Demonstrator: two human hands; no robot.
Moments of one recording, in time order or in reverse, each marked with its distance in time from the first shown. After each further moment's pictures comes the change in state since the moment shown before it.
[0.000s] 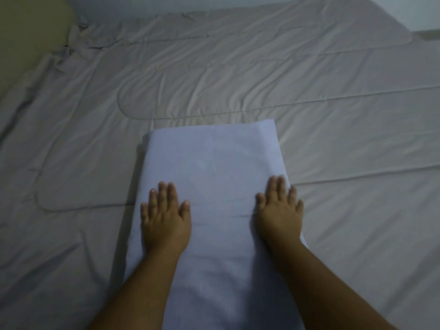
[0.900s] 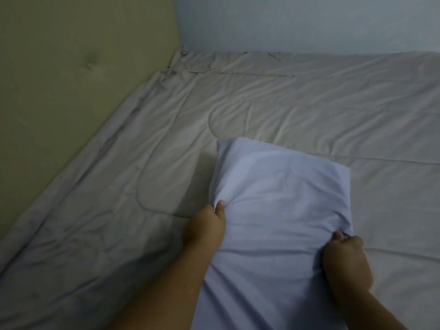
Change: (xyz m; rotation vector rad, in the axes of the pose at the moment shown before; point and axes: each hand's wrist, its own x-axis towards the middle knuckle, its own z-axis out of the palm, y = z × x) left_hand 0.060 -0.130 -0.075 -0.424 -0.139 -0.326; right_hand -0.030 -0.128 -0.019 0.399 0.023 0.352
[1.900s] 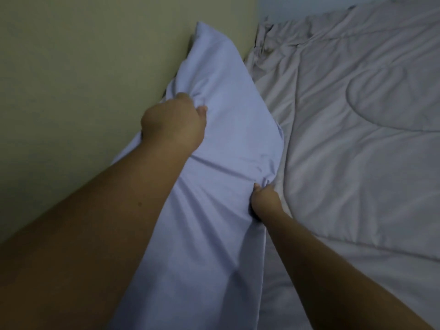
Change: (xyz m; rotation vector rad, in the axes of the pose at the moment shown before) left_hand 0.256 -0.251 -0.329 0.597 0.542 0.177; right_hand -0.253 -0.332 0.431 0.120 -0.610 -0.309
